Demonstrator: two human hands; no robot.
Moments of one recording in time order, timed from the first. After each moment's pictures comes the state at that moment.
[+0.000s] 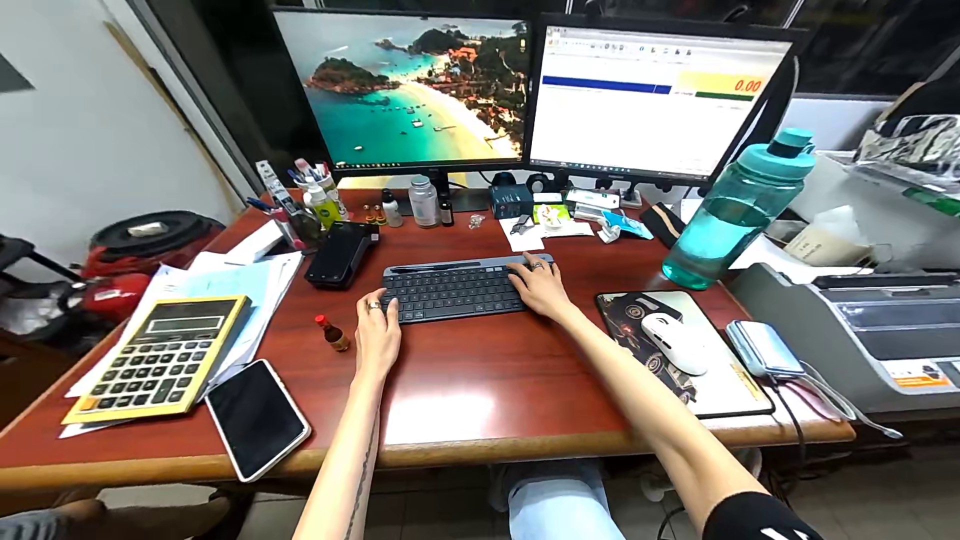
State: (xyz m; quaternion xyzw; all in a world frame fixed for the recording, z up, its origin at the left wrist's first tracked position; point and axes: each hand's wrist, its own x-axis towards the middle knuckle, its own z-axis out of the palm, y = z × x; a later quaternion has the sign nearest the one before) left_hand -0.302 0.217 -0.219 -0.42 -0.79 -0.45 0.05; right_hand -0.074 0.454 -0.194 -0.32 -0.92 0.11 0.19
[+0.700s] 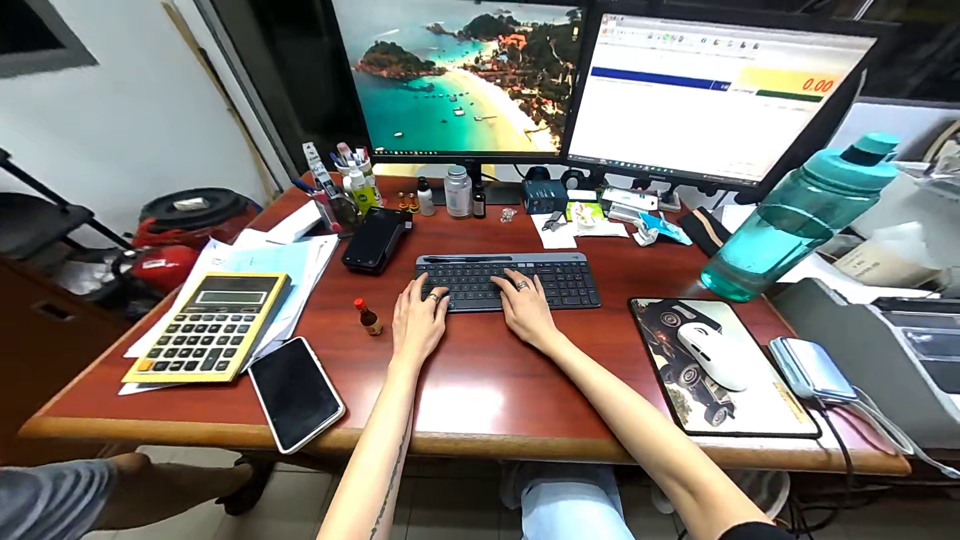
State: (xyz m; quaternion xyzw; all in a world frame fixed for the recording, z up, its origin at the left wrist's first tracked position) left_hand -0.304 0.226 -0.226 -0.50 -0.80 -0.32 0.08; right_hand -0.128 0.374 -0.221 -0.23 -0.93 0.10 0.28
